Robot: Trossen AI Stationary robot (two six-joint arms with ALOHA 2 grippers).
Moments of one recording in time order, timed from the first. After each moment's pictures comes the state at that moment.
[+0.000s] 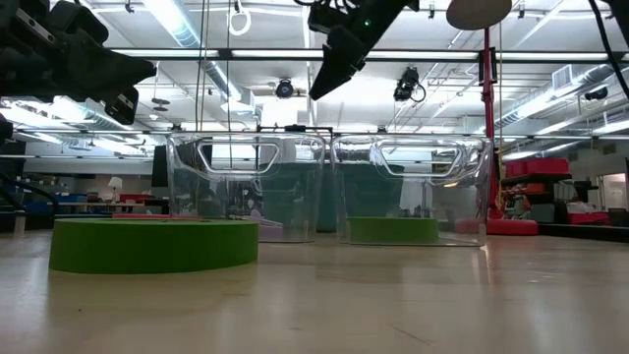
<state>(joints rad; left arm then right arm) -0.05 0.01 0.01 0.07 -0.02 -0.20 -0.23 1.81 1.71 -0.72 0.09 -0.35</state>
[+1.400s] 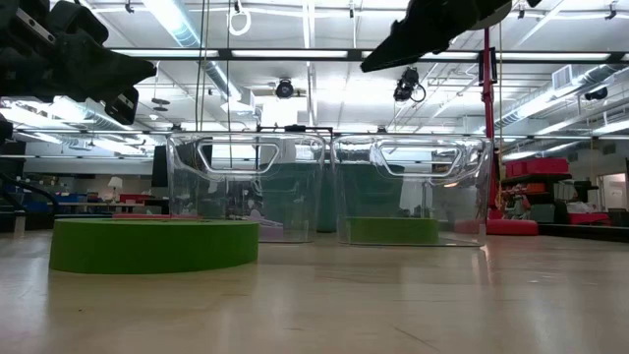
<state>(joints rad) -0.05 0.01 0.01 0.07 -0.02 -0.20 0.11 1.30 0.93 -0.15 0.23 -0.21</state>
